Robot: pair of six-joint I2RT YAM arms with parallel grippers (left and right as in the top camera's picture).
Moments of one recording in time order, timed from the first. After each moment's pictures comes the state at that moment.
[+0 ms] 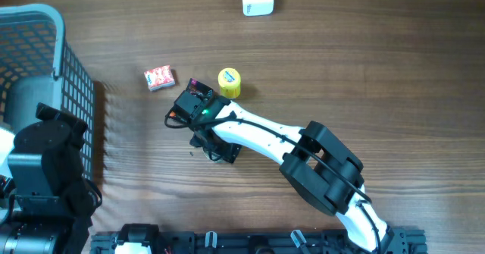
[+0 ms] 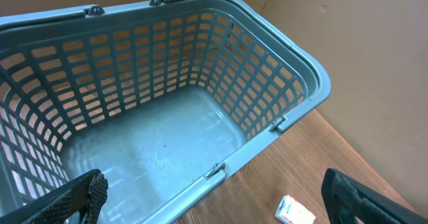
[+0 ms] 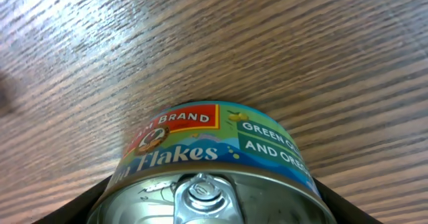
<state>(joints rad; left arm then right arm) -0.06 0.81 1.36 -1.20 -0.79 -0.78 0.95 2.20 1.63 -0.94 -0.08 1.37</state>
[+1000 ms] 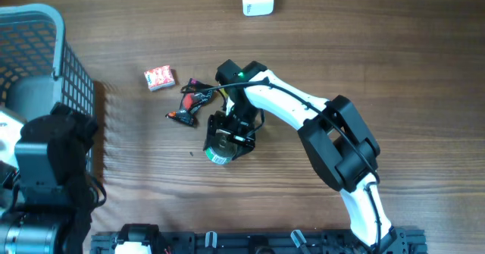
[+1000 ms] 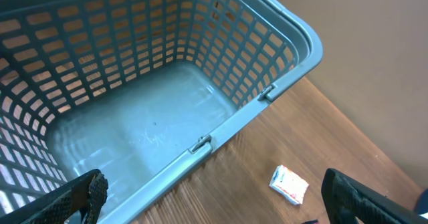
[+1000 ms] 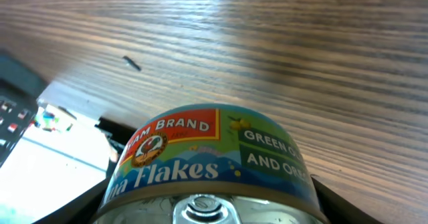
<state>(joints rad) -0.06 0.84 1.36 -1.23 -0.68 -0.78 0.70 2.22 1.63 -1.10 -0.76 0.73</state>
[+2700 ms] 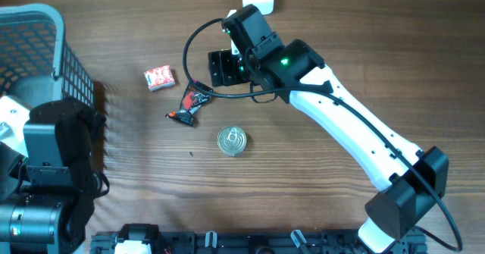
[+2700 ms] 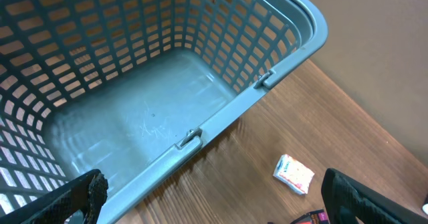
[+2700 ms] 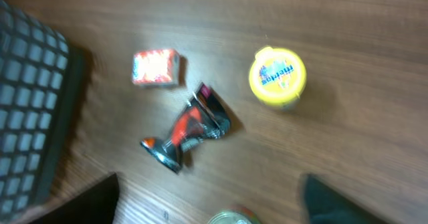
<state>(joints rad) -0.06 0.89 1.36 -1.24 -0.66 -0.78 0.69 1.82 1.74 -0.83 -0.05 0.44</state>
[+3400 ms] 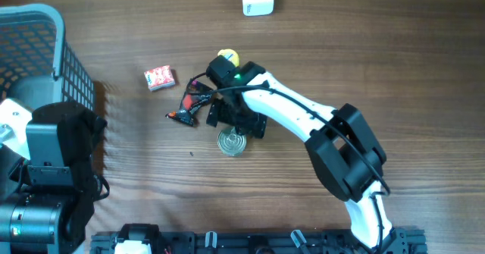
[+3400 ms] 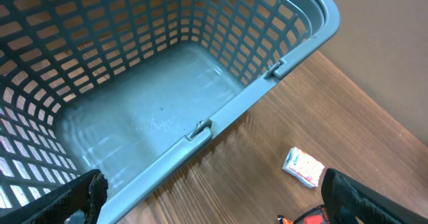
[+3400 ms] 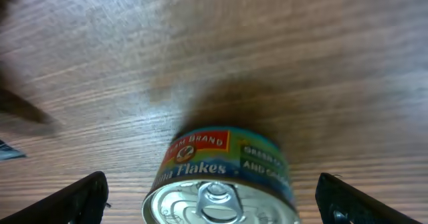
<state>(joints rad) -0.06 0.89 1.36 -1.28 -0.65 -0.78 0.75 2.16 1.64 -1.01 -0.20 1.02</state>
